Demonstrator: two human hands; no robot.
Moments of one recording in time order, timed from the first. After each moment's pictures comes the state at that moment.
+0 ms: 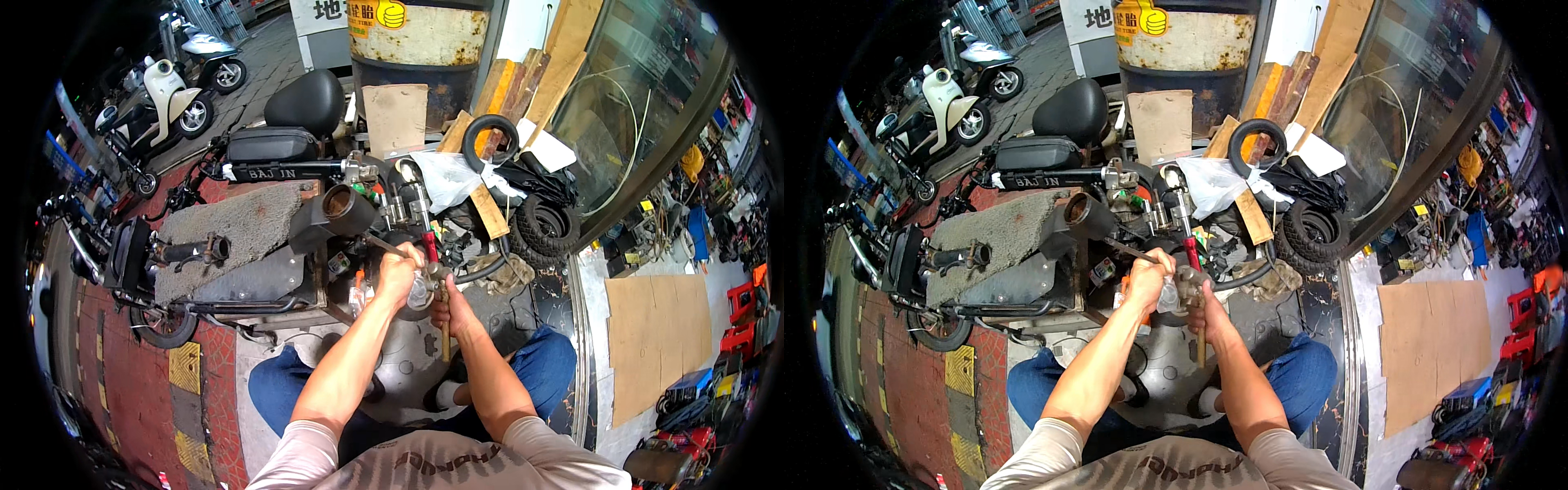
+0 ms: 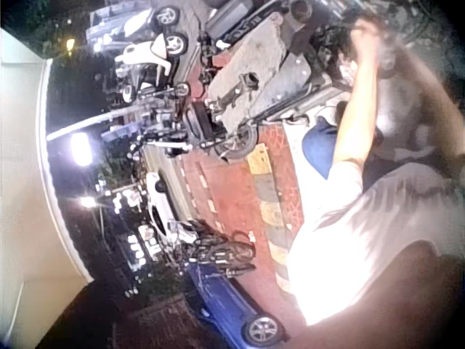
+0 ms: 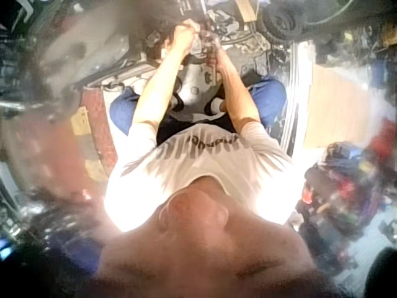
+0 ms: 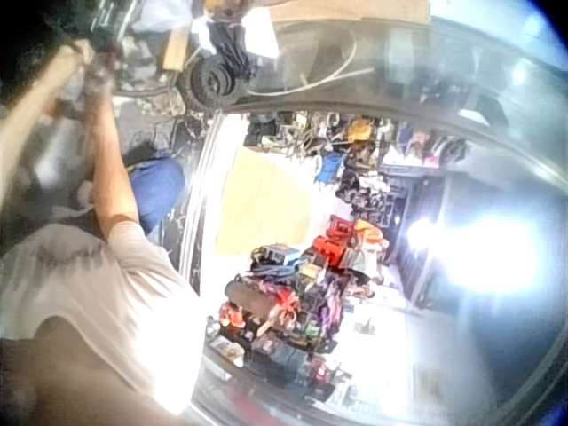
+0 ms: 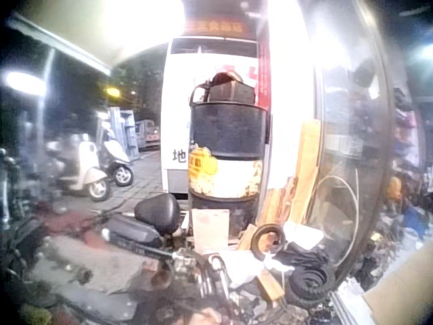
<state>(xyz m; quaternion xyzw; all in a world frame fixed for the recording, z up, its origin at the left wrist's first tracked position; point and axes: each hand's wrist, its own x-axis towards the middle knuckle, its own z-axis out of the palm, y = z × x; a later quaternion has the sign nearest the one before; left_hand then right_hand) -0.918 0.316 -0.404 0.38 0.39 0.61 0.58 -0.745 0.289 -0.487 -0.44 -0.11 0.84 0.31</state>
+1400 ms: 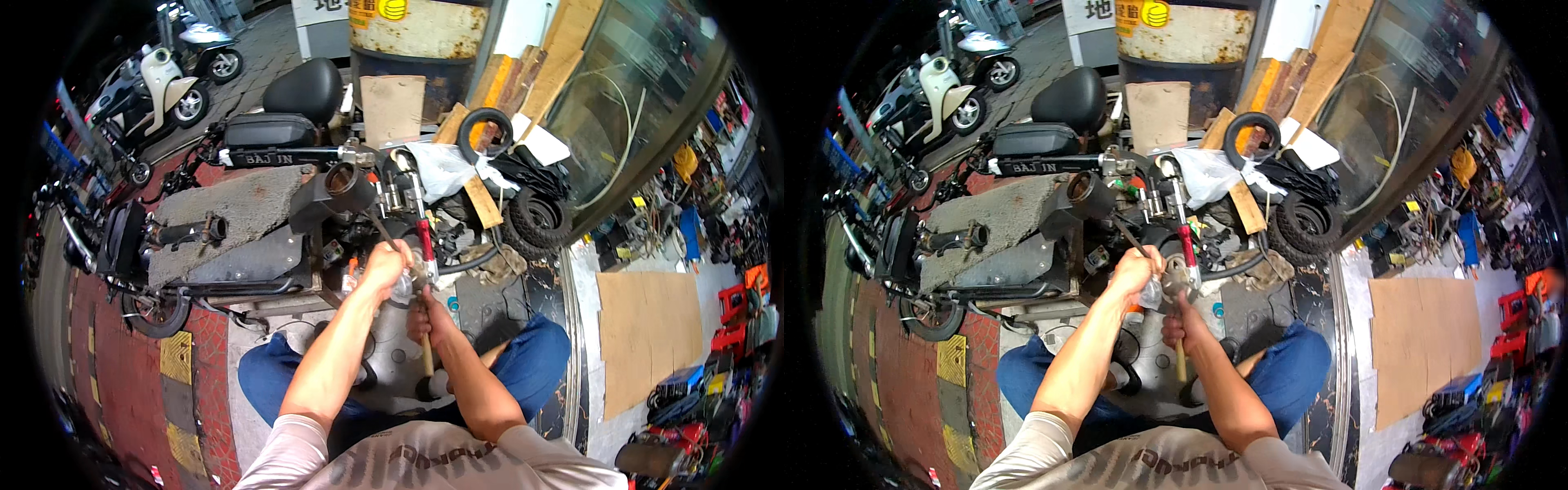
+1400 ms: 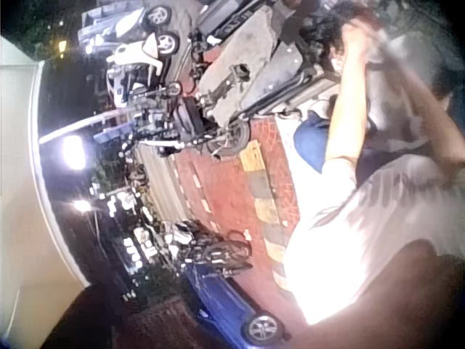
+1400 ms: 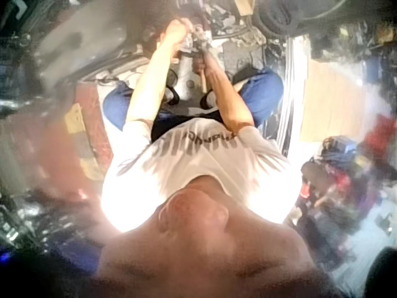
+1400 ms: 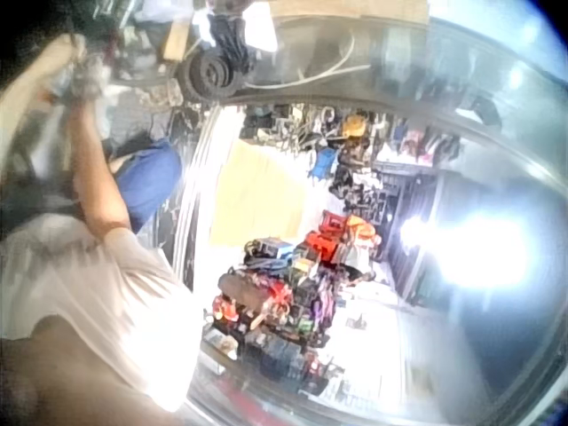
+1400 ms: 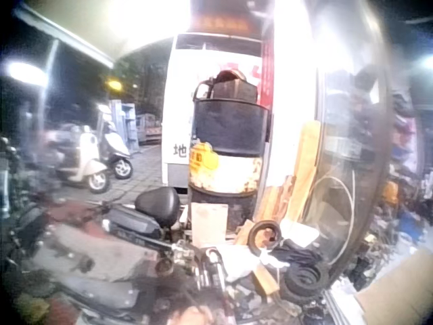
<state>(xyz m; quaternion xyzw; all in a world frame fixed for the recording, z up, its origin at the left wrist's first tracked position) -0.939 0.299 -0.395 0.37 0.48 0.50 0.62 -0.774 0.230 -0.480 -0.39 -0.02 0.89 0.25</state>
